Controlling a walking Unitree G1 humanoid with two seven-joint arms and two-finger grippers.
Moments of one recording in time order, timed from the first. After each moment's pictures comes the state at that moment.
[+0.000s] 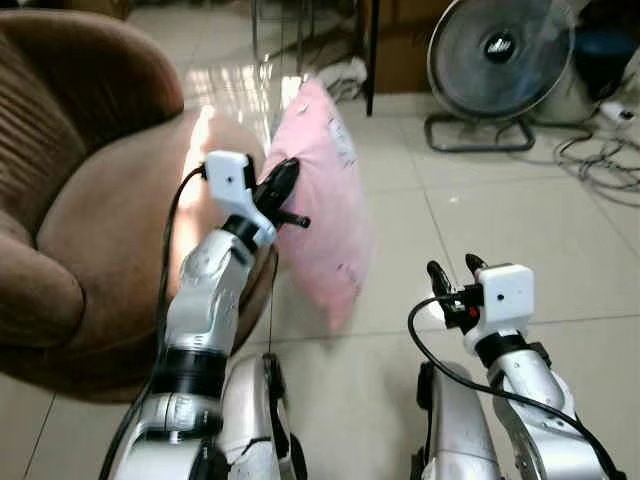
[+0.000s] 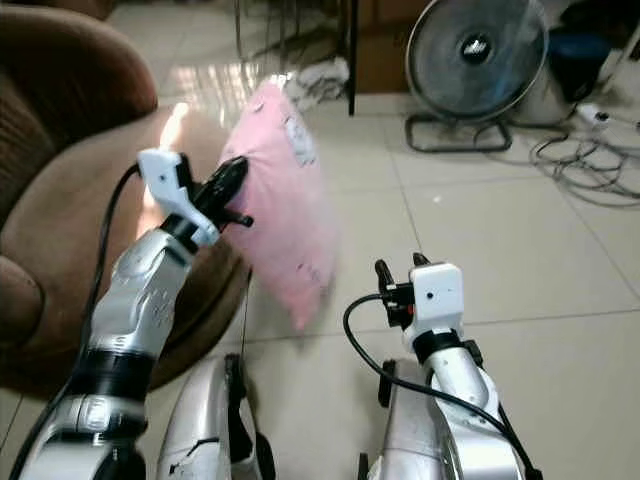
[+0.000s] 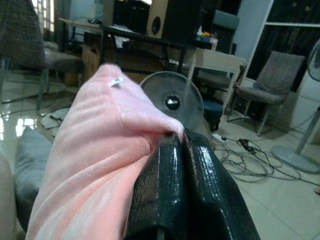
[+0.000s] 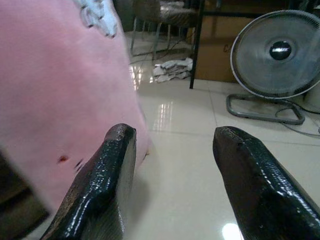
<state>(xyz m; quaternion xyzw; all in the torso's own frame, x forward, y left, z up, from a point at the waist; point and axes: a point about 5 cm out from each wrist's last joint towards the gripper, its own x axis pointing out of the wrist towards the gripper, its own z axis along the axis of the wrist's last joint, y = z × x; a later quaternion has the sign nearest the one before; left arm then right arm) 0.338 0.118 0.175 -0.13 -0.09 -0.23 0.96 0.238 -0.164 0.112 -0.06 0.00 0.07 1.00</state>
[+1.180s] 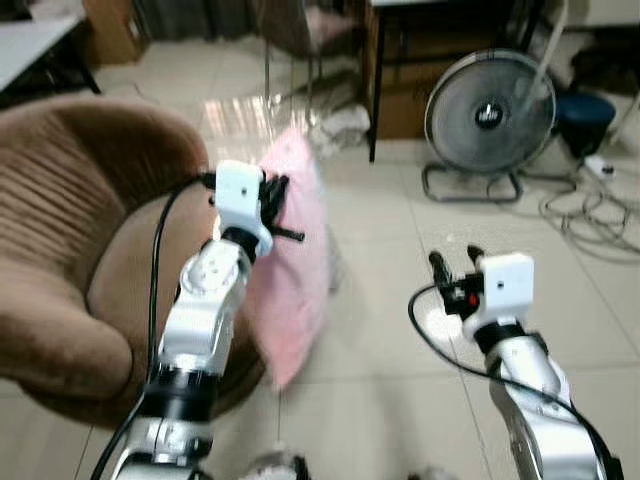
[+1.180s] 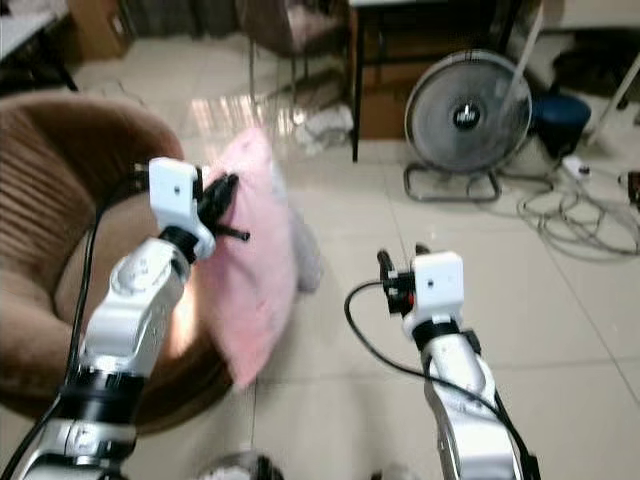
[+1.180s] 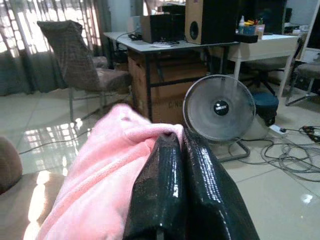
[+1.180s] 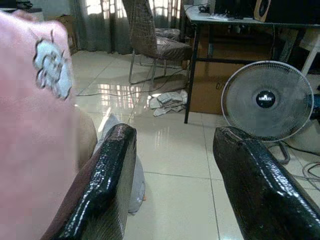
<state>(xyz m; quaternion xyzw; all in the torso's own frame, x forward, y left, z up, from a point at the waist) 0.330 0.122 0.166 0.00 -0.05 -0.16 0.99 0.248 -0.164 0.117 -0.05 0.00 0.06 1.00</state>
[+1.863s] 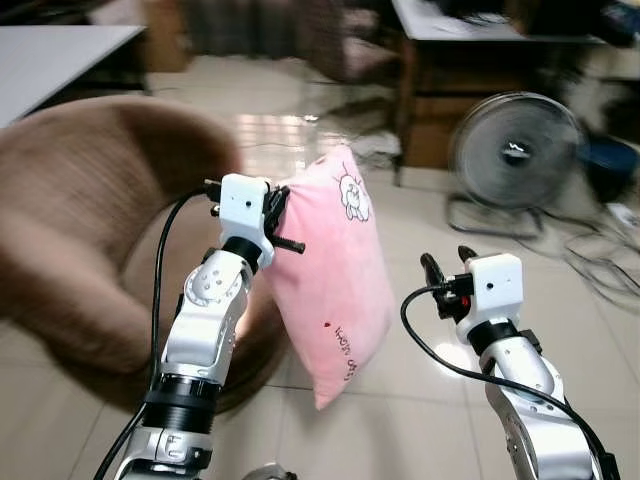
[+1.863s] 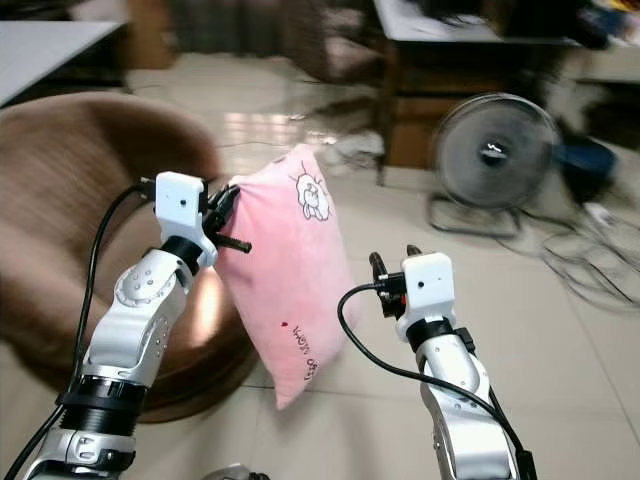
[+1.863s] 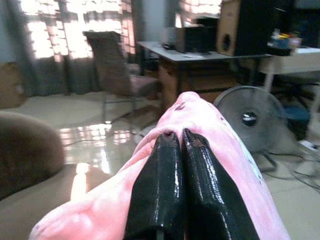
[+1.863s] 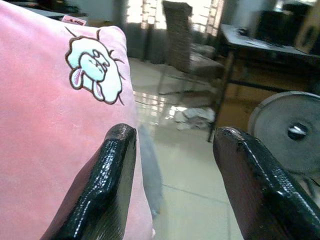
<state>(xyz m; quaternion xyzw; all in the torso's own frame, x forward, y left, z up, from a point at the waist) 0.326 0.119 0.156 0.01 -0.04 -0.16 0.99 0.250 -0.158 0.114 -0.07 0.00 0.08 0.99</state>
